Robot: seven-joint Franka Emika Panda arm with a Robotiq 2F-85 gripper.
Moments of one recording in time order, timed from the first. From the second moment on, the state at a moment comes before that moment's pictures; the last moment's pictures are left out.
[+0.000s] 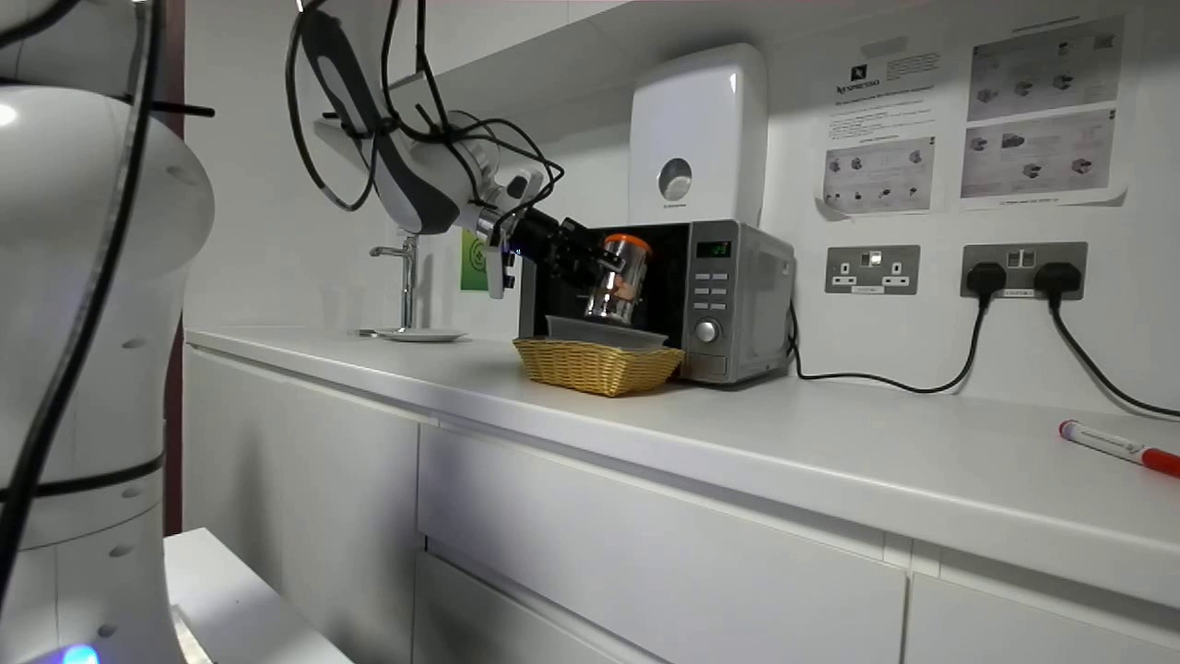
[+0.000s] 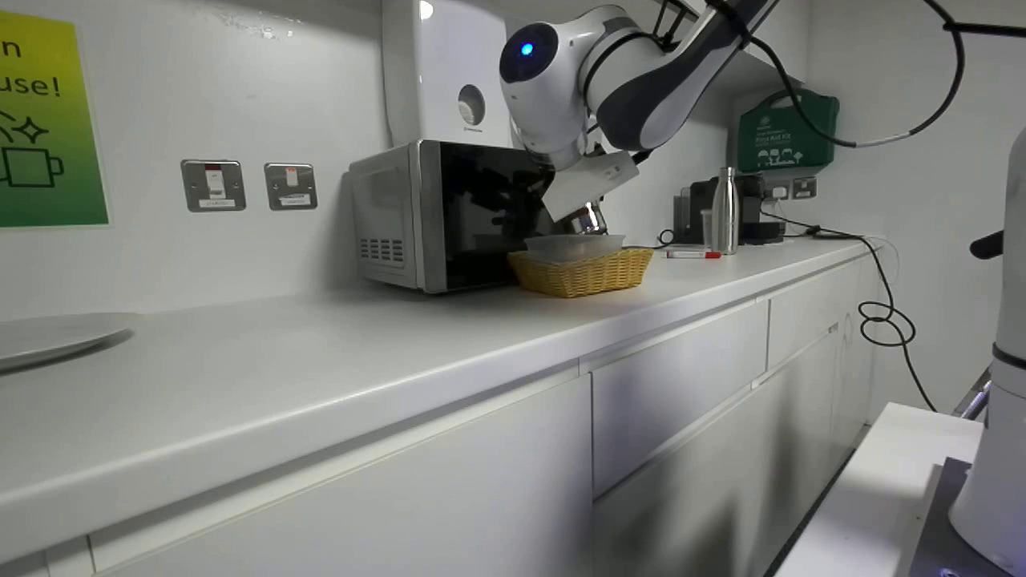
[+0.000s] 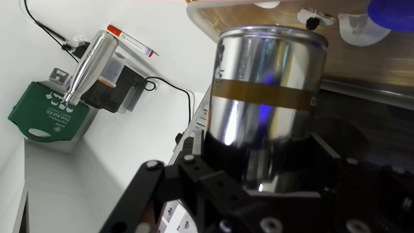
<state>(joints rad) 0.12 -0.12 0.15 -2.34 -1.36 2.09 1.60</state>
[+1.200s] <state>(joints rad) 0.12 -0.12 0.15 -2.34 -1.36 2.09 1.60</state>
